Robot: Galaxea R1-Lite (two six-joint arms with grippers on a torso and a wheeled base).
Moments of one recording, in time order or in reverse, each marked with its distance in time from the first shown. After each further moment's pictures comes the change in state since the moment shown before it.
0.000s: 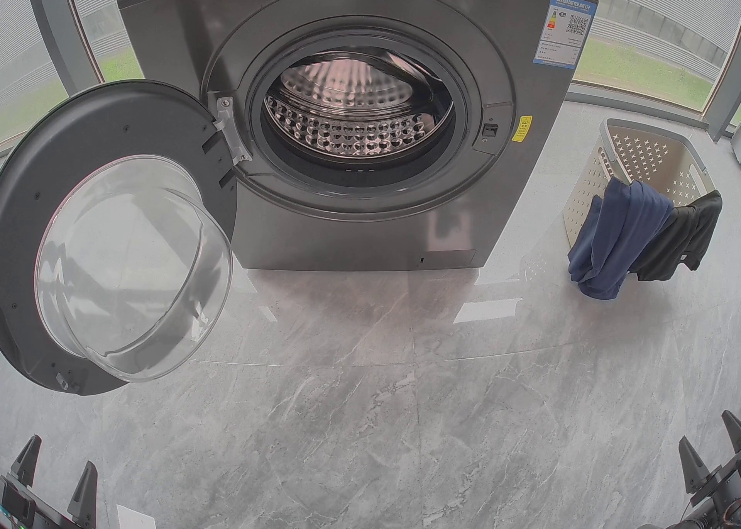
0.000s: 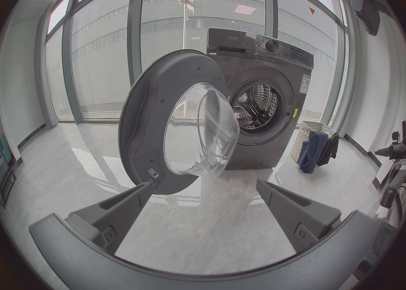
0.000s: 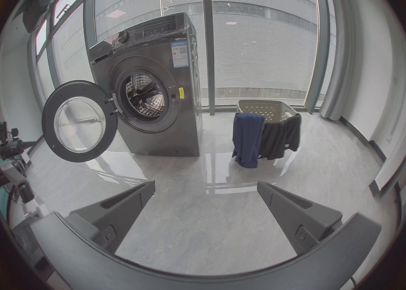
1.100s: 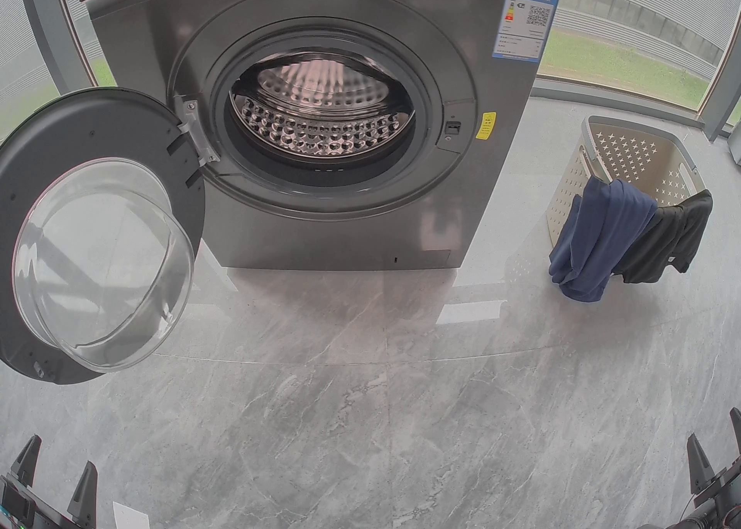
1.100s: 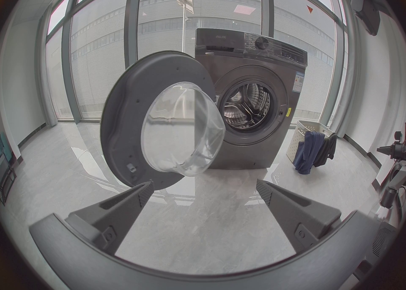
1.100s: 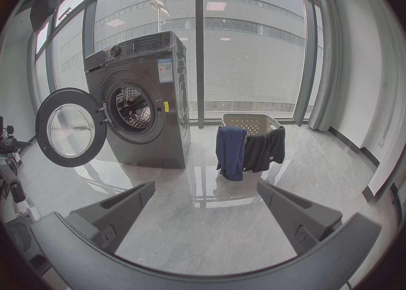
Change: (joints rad) left arm 0.000 0.000 0.000 0.001 0.000 0.000; right arm -0.026 -0.103 0.001 0.007 -0.002 -0.010
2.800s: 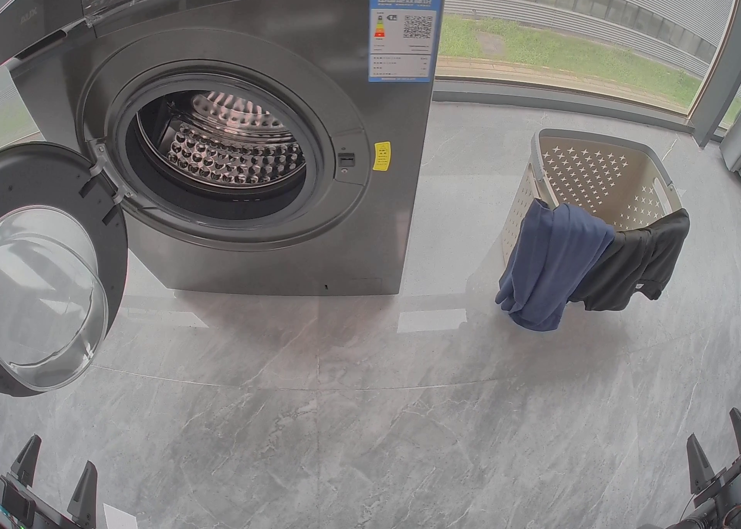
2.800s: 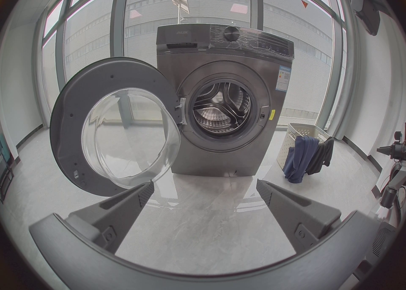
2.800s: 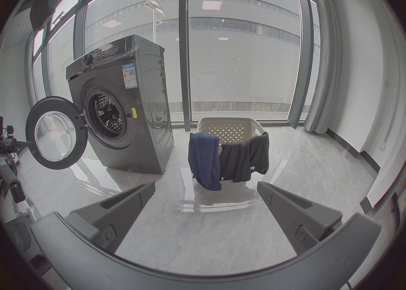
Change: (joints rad) left arm 0.000 0.000 0.000 -0.001 0.000 0.000; right arm 0.000 0.003 0.000 0.001 0.000 0.000
